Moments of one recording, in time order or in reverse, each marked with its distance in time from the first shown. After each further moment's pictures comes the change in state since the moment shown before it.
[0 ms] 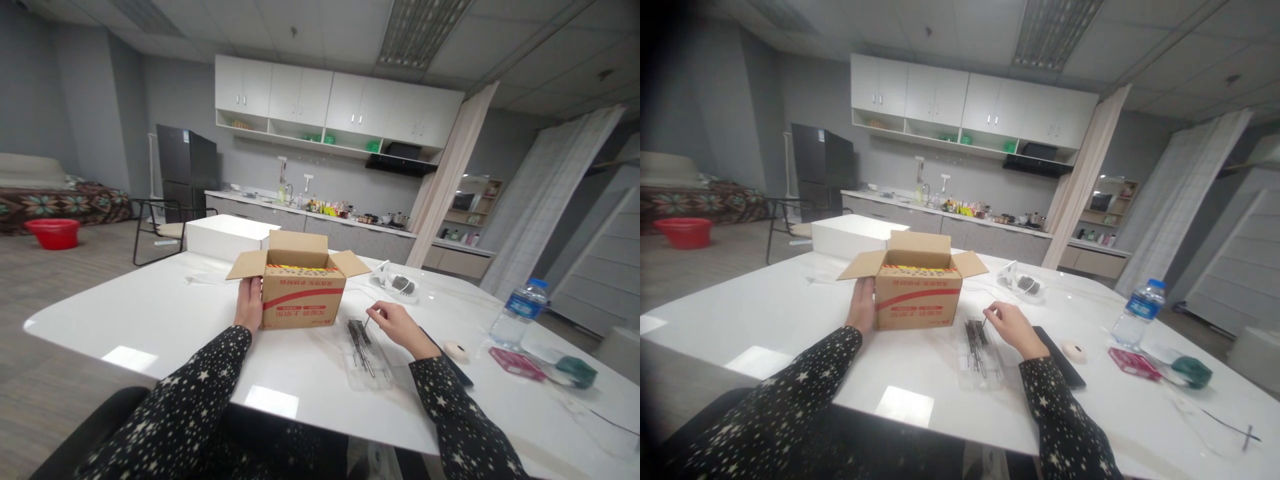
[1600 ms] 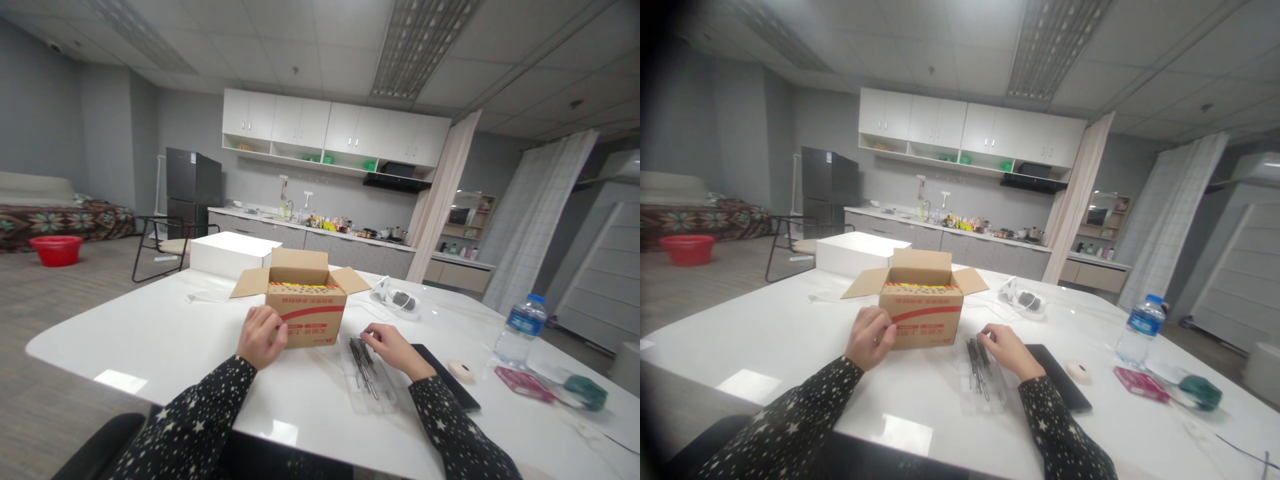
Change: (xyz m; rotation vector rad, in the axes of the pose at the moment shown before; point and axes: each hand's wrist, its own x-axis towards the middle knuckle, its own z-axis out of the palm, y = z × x) left_hand -0.028 0.057 -0.023 0.398 -0.236 0.781; right_hand -0.002 -0.012 0.011 0.054 -0.060 -0.074
